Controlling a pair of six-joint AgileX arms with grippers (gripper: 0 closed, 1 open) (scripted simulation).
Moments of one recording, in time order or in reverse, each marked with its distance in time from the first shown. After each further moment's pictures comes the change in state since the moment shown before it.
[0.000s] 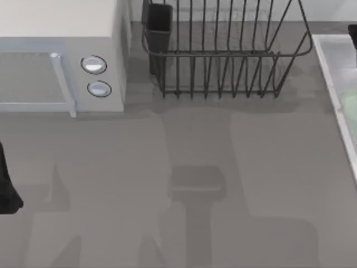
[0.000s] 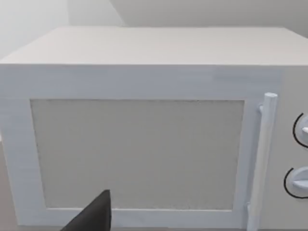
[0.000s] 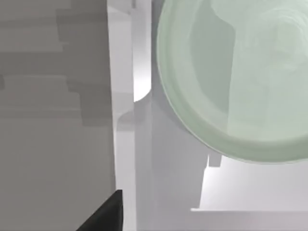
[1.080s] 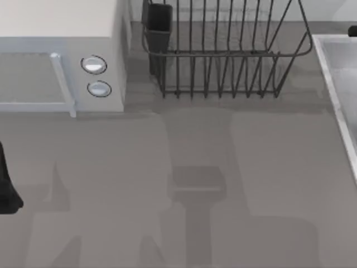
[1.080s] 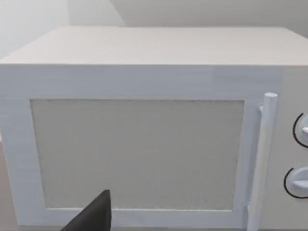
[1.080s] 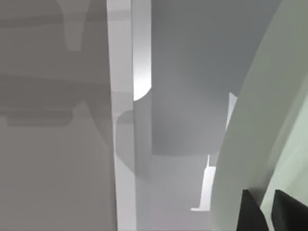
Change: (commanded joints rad) left arm 0.000 0.000 0.000 0.000 0.000 0.000; right arm 0.000 0.000 0.000 0.000 0.000 0.000
